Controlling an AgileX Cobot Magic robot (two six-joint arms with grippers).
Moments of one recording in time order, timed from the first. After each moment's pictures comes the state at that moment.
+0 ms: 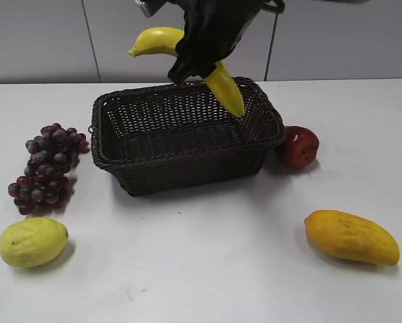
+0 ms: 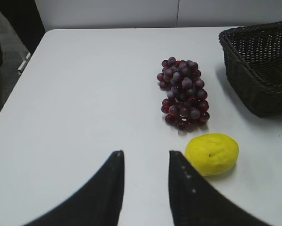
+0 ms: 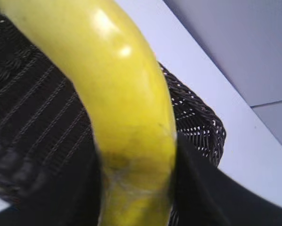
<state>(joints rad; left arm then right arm) -0.01 -0.01 -0.51 -0.03 1.05 0.12 0.71 1.99 -1.72 -0.39 0.71 -0.05</state>
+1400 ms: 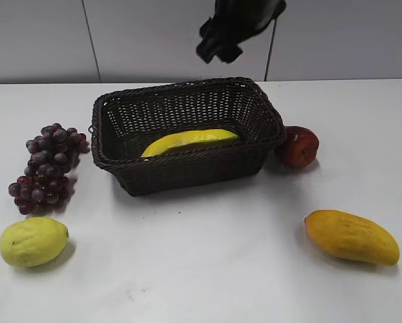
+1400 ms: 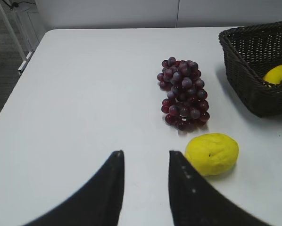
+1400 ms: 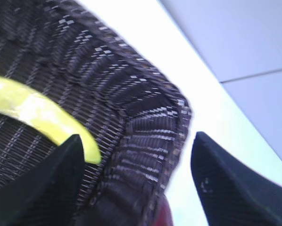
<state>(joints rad) -0.01 -0.01 -0.51 -0.03 1.05 0.12 0.69 1.99 -1.72 -0.55 0.80 0.08</state>
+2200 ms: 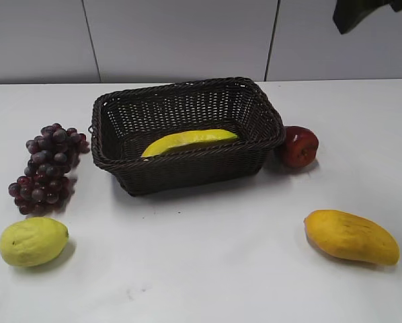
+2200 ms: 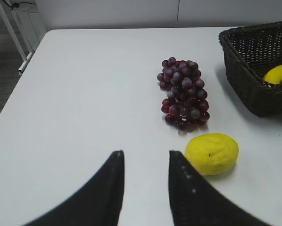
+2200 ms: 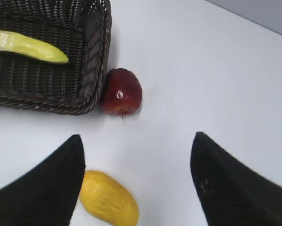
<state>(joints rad) -0.01 -0.01 -0.51 -0.03 1.05 0.12 0.53 1.54 -1.62 -0.28 1.20 0.12</state>
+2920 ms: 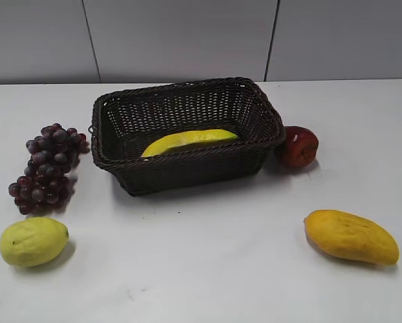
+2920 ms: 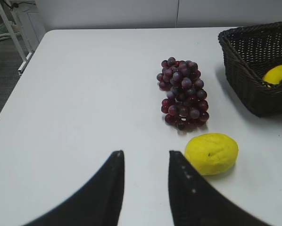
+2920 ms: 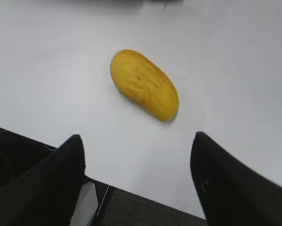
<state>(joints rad) -0.01 -0.01 -0.51 -0.03 1.05 0.12 0.53 0.82 -0.79 -0.13 1.08 0.13</state>
